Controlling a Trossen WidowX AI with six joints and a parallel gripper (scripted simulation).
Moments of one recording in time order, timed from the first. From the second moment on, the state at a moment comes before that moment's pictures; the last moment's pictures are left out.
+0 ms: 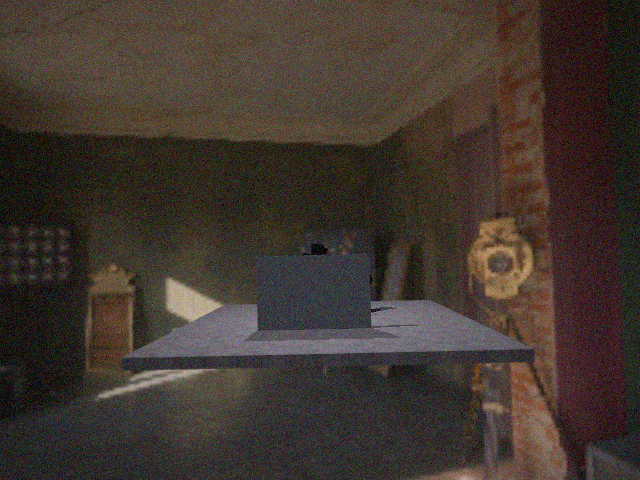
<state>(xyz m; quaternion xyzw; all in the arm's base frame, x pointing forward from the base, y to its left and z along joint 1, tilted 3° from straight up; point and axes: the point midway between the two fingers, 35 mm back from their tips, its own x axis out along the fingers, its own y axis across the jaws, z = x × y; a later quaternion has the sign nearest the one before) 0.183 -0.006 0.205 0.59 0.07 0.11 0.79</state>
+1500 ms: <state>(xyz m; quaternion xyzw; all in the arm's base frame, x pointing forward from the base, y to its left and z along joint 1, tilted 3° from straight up) 0.205 -0.015 0.206 0.60 0.06 0.11 0.79</state>
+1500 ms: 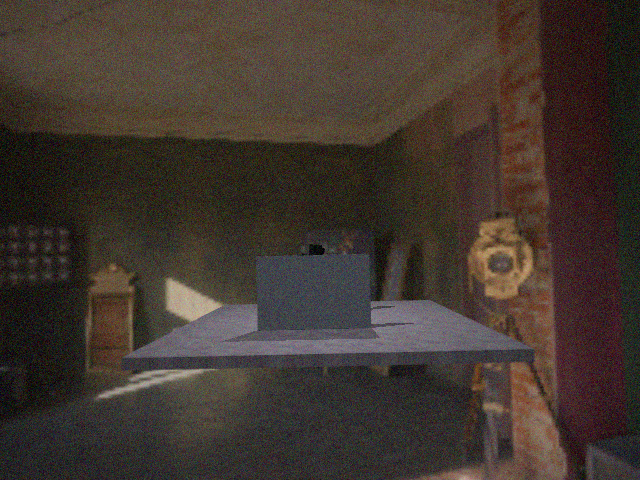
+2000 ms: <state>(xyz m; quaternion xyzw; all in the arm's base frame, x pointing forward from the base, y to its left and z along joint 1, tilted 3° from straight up) 0.251 -0.008 0.174 0.65 0.06 0.10 0.75</state>
